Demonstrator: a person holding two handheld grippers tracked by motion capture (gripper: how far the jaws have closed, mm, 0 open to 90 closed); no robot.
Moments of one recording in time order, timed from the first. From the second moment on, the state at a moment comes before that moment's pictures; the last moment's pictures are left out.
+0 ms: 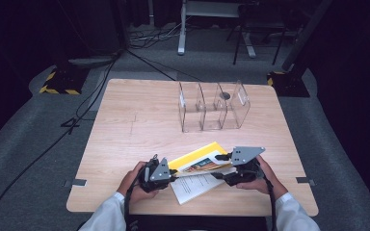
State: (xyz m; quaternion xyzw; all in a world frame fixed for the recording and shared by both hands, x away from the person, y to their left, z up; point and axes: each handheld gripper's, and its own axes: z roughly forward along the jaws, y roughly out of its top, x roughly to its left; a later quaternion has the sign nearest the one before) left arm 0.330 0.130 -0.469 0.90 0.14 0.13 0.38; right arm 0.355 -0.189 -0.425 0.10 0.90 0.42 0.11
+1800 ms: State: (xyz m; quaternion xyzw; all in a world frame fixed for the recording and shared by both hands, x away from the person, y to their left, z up) left arm 0.321 0.089 -0.455 0.89 0.24 0.22 0.31; right arm 0.347 -0.143 -0.458 0.03 0.91 0.37 0.20
